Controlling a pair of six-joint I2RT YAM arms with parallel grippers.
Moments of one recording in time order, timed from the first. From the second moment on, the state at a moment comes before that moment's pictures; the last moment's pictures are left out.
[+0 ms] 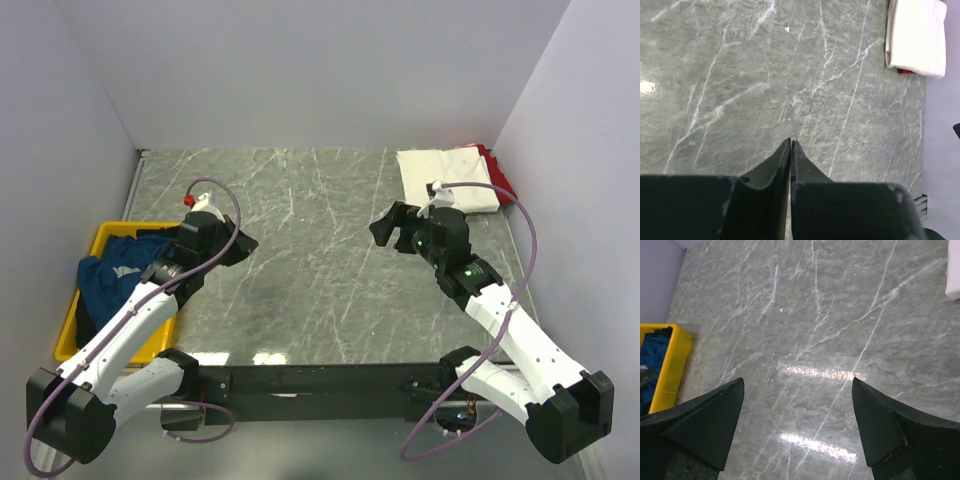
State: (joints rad) left arm -0.40 0.97 0.75 -0.30 0.02 -0.78; right arm 0.40 0.94 0.76 -0.18 0.00 0.53
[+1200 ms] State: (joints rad) left arm 0.25 1.28 1.03 -0.75 -0.45 -0.99; right arm 0.39 0.96 0.73 -0.21 -0.21 0.52
